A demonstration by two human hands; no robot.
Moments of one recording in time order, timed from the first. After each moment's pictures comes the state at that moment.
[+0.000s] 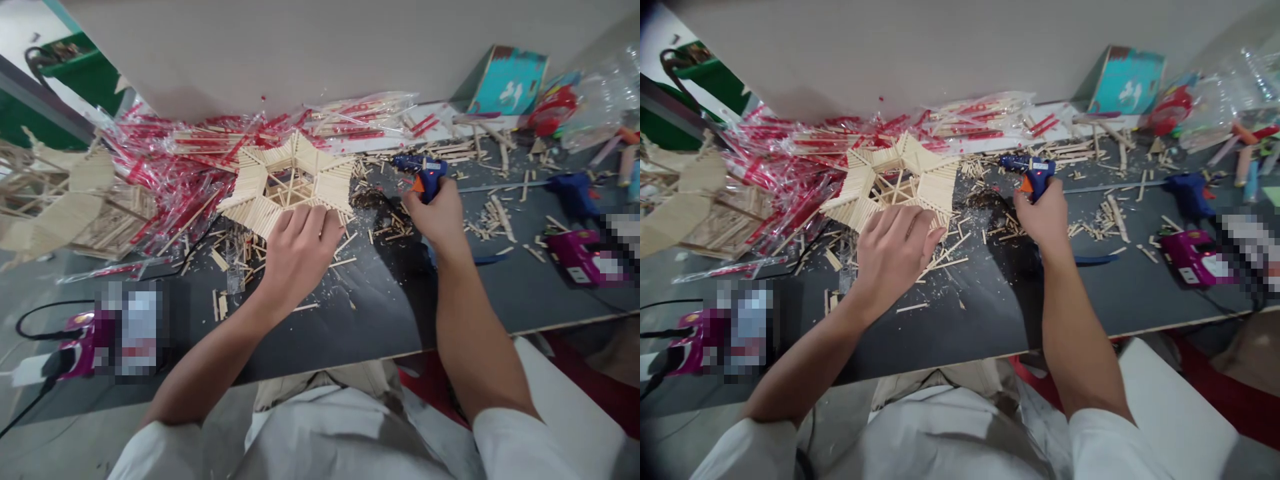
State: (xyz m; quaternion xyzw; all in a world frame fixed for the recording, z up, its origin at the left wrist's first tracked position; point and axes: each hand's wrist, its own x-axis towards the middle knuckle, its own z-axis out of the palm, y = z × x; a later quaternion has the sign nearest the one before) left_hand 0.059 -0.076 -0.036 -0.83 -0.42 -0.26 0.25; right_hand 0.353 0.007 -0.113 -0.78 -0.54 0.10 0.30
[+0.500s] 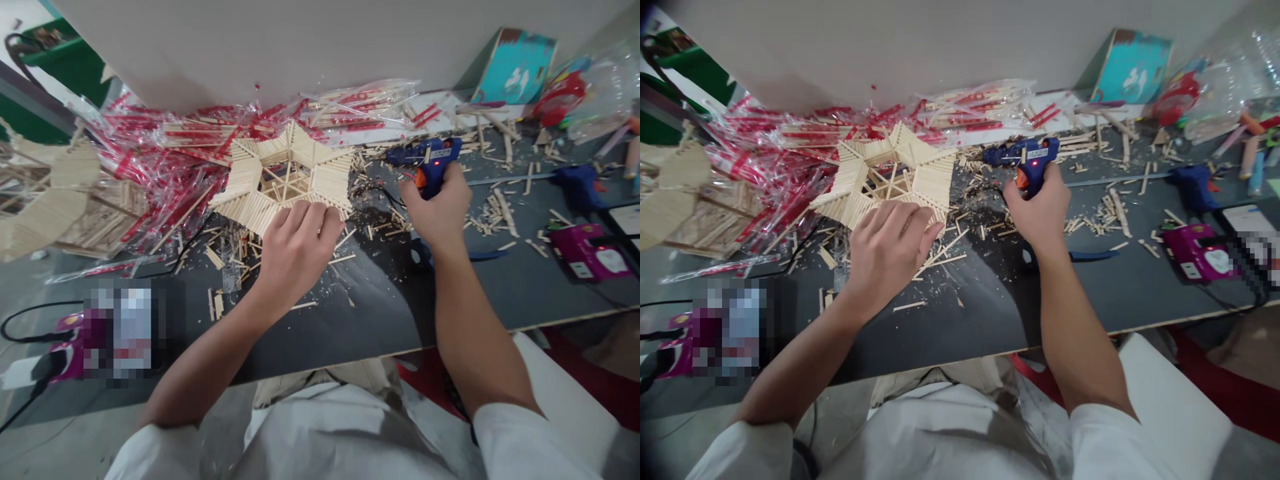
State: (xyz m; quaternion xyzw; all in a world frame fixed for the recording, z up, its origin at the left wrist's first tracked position) left_hand 0.059 -0.078 -0.034 -0.85 -0.41 -0.26 0.21; right_hand 0.323 -0.012 -0.086 -0.75 -0.60 0.03 0.30
